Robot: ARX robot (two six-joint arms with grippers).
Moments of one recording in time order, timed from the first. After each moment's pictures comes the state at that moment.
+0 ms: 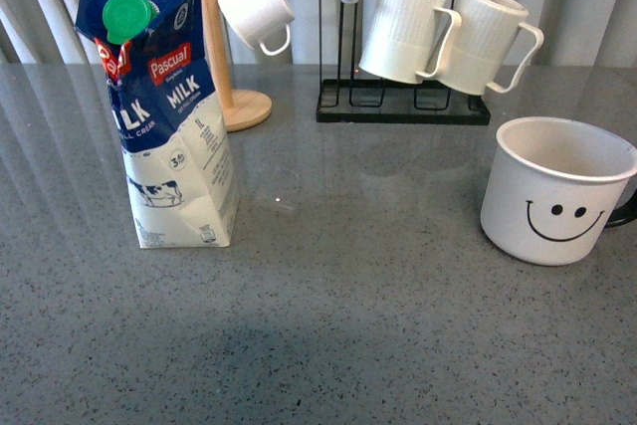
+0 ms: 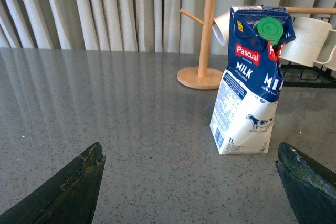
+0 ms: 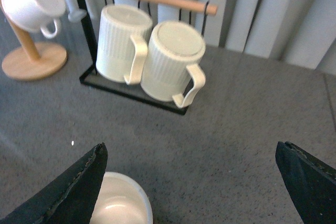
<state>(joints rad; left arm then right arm) 0.00 0.01 0.01 0.00 0.00 -0.01 -0.05 1.43 0.93 0.22 -0.34 -0.15</state>
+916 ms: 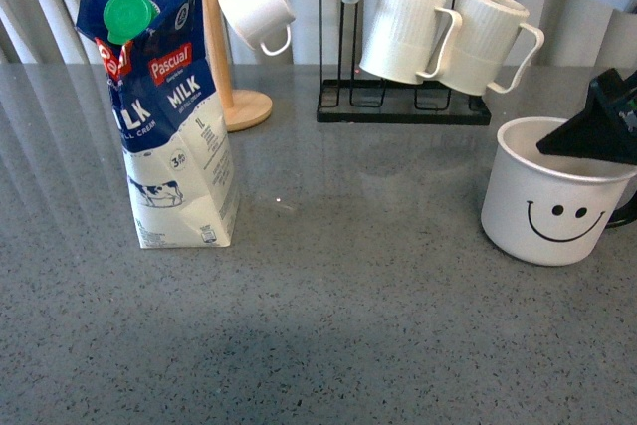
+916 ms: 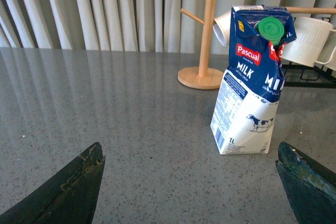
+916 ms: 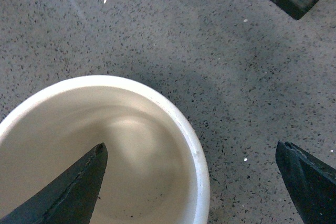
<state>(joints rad) 0.00 0.01 0.01 0.00 0.00 -0.01 0.00 1.85 1.32 -0.36 -0.46 -0.58</state>
